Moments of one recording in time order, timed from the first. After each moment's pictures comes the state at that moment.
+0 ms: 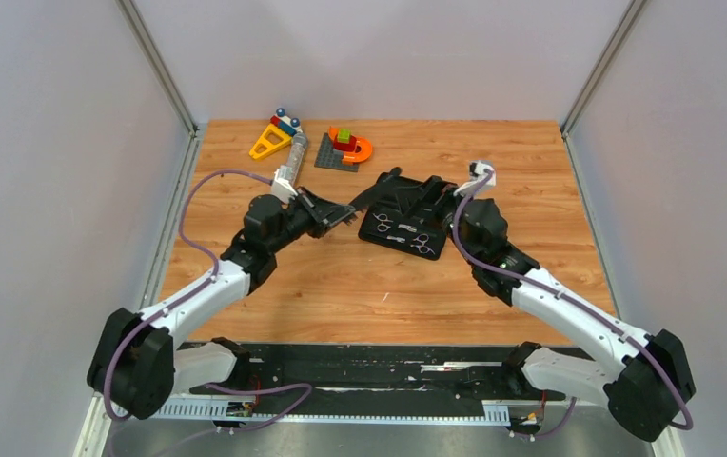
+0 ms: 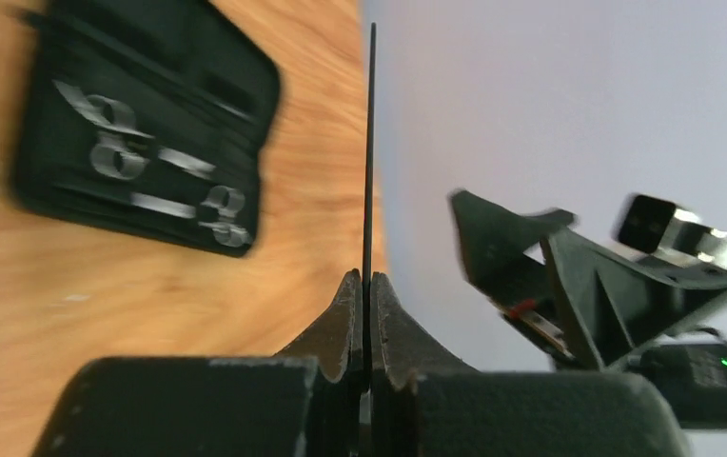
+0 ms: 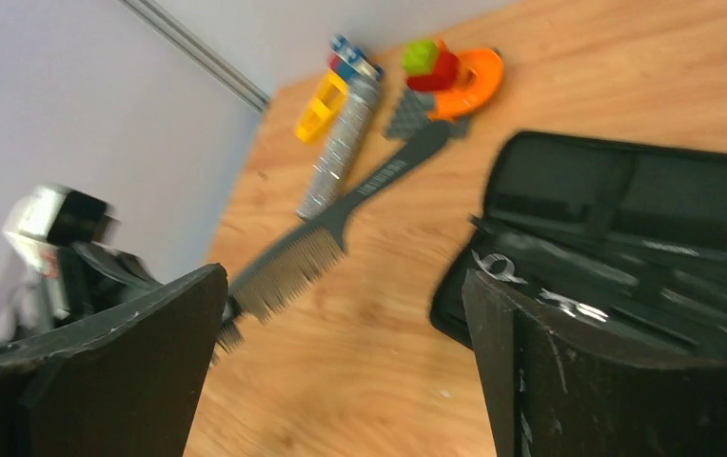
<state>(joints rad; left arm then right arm) -0.54 1.20 0.63 0.50 0.28 -1.23 0.67 1.05 0.71 0.31 0.25 0.71</state>
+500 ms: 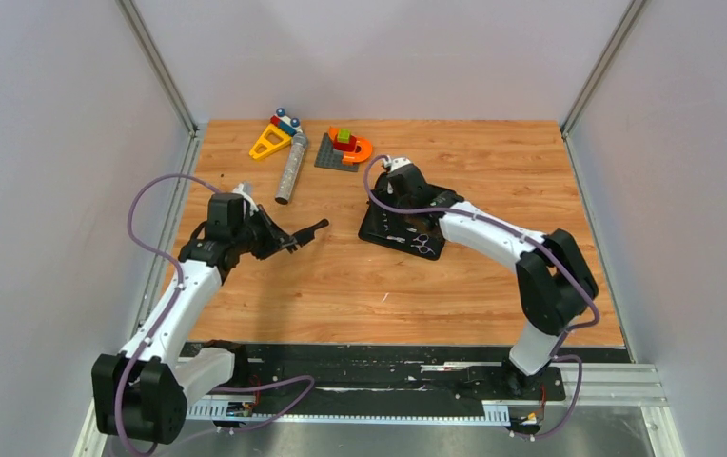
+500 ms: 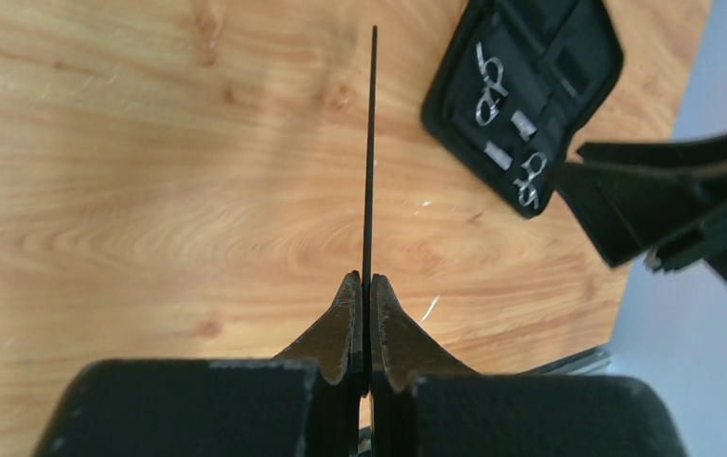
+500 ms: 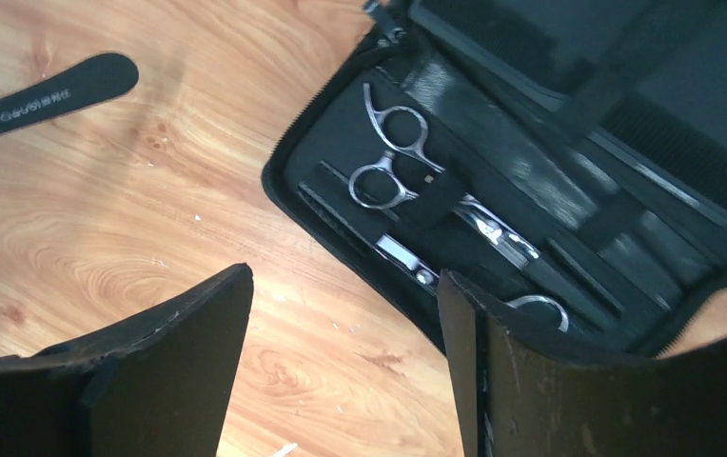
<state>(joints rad) -0.14 1.06 0.74 -0.39 0.32 -0.74 0.66 1.66 1.19 -0.29 0.11 0.34</state>
